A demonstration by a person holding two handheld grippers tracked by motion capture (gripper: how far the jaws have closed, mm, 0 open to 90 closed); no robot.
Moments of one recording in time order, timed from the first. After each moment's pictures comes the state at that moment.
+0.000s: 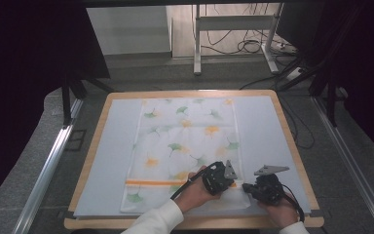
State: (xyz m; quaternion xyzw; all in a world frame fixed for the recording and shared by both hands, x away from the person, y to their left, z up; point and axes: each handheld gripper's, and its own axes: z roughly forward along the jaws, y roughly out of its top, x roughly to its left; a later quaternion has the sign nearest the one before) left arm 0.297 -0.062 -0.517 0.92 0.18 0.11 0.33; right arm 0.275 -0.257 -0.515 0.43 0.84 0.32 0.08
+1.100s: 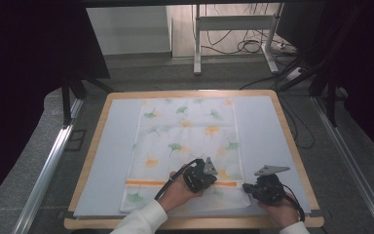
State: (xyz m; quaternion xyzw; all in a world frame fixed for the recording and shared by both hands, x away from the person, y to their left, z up) left arm 0.300 -0.009 -0.518 0.91 0.22 0.09 0.33; right arm 0.275 -0.259 -0.515 0.42 0.84 0.32 0.08
